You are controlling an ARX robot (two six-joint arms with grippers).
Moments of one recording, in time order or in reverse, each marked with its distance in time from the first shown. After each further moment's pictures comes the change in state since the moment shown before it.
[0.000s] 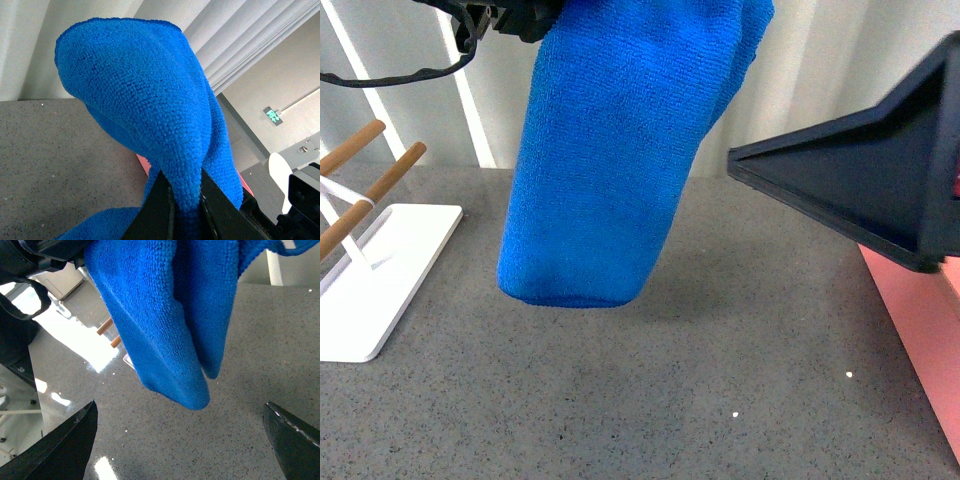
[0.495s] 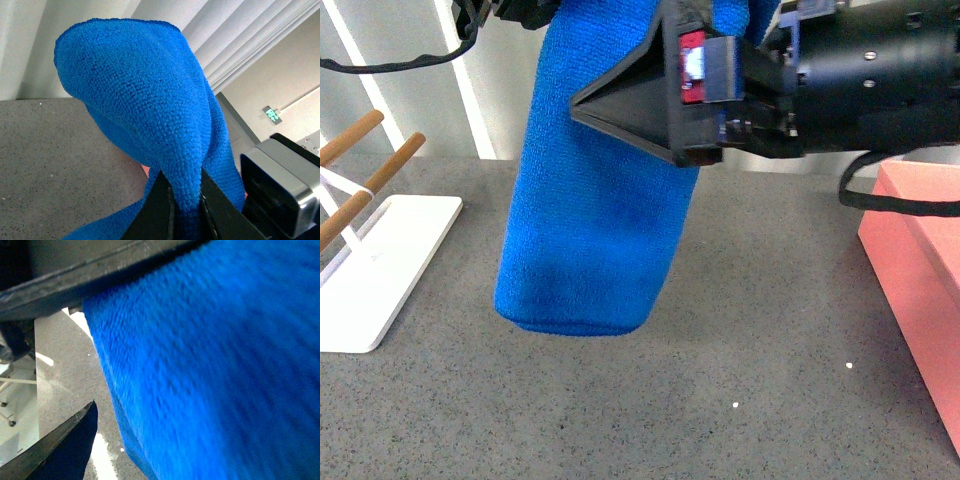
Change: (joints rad) left arm 0.000 0.000 0.000 0.000 0.000 0.000; right arm 0.147 0.218 0.315 -0.129 0.040 -0.091
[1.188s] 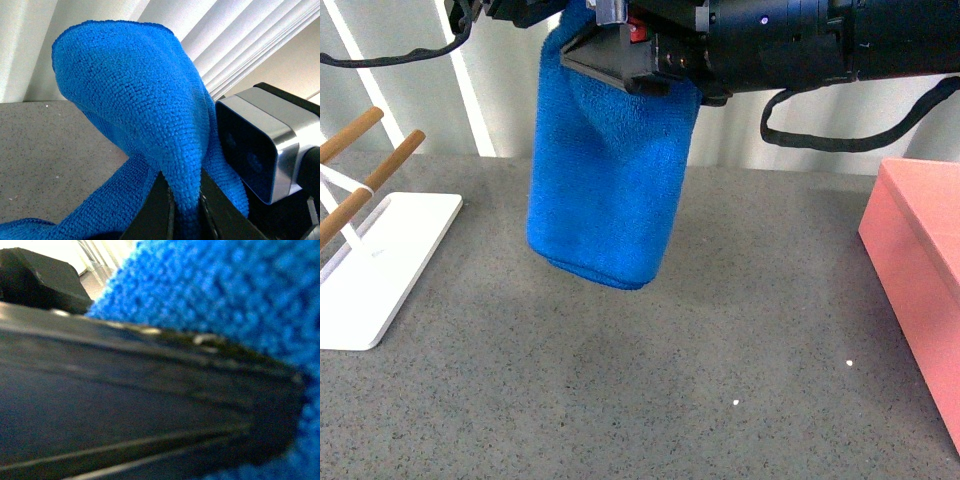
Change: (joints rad) left arm 0.002 0.000 0.000 0.000 -0.006 -0.003; right arm 0.045 0.103 0.161 0.021 0.117 0.053
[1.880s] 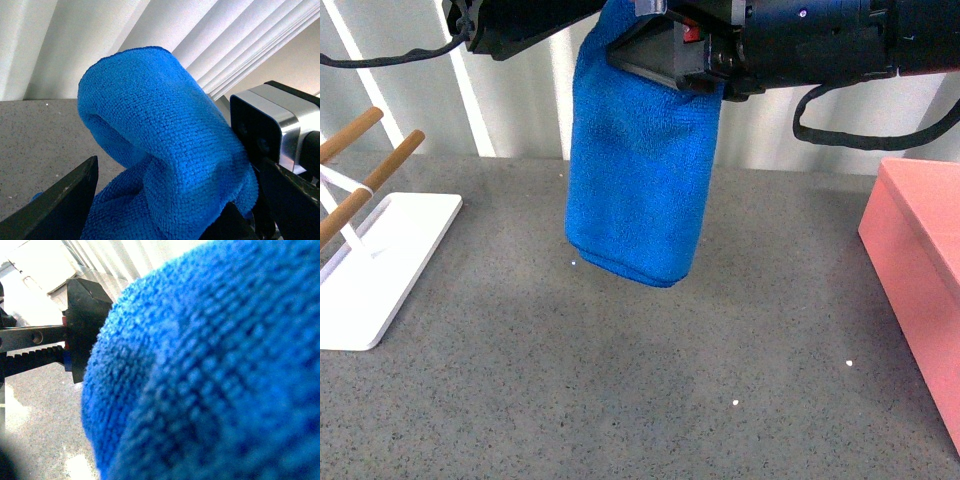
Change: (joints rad) left arm 0.000 0.000 0.000 0.000 -0.001 -0.005; right arm -0.021 -0.040 -0.033 -0.015 0.005 -0.006
